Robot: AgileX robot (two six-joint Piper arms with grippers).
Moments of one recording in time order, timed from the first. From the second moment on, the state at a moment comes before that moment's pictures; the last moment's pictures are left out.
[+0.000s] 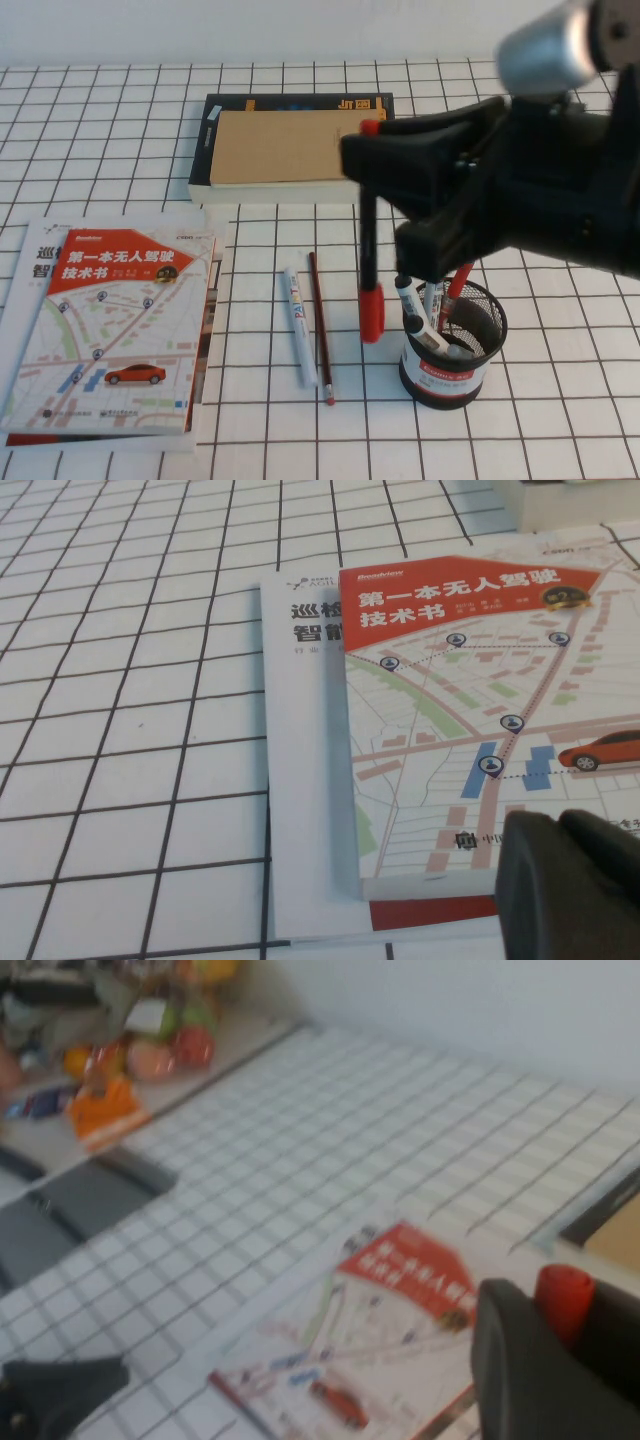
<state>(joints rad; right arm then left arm) 0.84 1.11 -1.02 0.55 0.18 -0.39 -0.02 -0.01 0.03 -0.02 0.38 0.15</state>
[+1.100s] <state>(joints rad) 0.72 2.28 -2.07 0.26 1.00 0.29 -0.02 -0.01 0.03 -0.02 0.38 0.15</state>
